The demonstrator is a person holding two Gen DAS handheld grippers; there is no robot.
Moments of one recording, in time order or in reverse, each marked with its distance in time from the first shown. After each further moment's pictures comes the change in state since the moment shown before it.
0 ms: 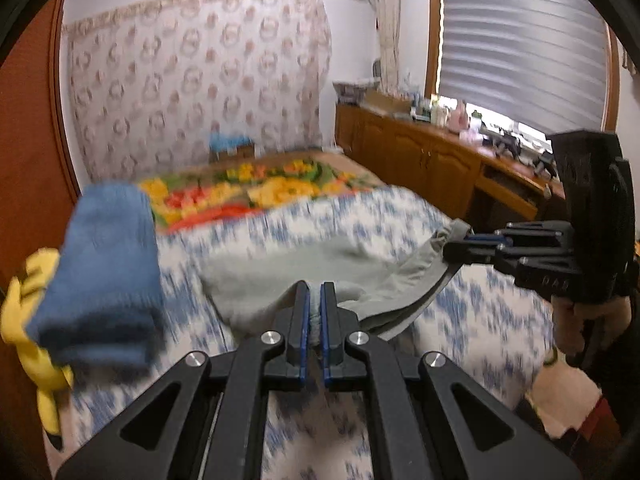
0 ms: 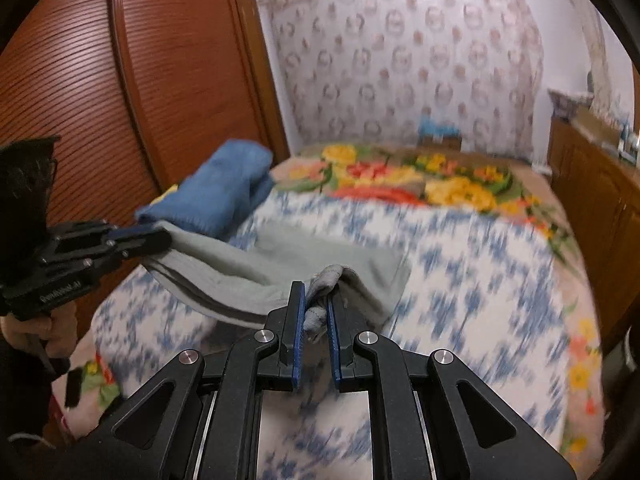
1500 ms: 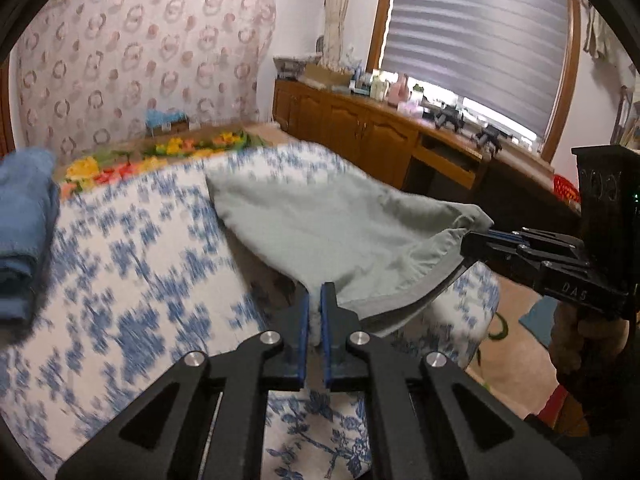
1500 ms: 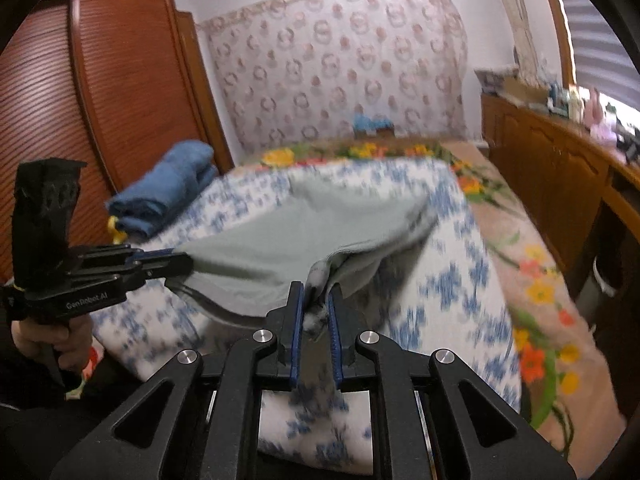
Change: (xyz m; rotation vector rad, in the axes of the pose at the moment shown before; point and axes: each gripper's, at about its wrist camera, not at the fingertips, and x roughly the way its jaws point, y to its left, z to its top) left arm 0.011 -0.089 -0.022 0.033 0.050 -0.220; right arm -0.095 -0.026 -0.092 0.128 -0.093 -0.189
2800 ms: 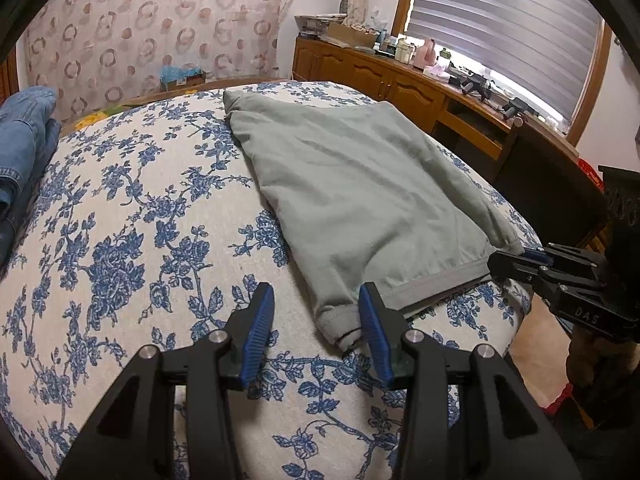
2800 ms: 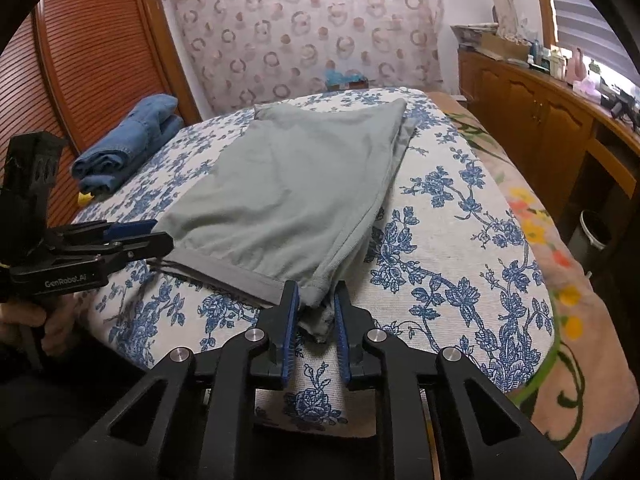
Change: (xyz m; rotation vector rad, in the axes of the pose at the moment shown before) left arm 0.053 0.016 -0.048 -0.064 0.160 0.051; right arm 0.035 -0.023 -0.067 0.080 0.164 -0.078
